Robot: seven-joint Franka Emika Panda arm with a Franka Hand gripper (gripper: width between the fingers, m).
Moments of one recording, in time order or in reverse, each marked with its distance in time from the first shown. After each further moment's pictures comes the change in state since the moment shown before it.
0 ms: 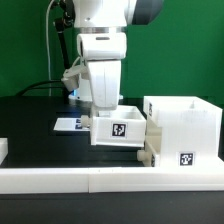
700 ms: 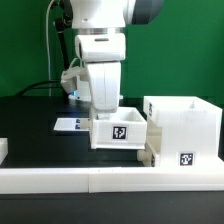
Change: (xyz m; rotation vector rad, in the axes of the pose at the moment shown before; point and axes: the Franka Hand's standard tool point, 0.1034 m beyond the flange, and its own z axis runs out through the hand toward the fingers) arm -0.002 0.013 0.000 0.010 0.010 -0.024
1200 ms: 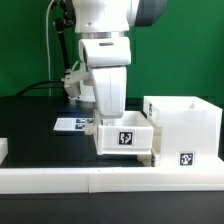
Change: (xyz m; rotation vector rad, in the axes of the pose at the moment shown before) arm 0.005 -0.001 0.008 0.011 0.009 -0.012
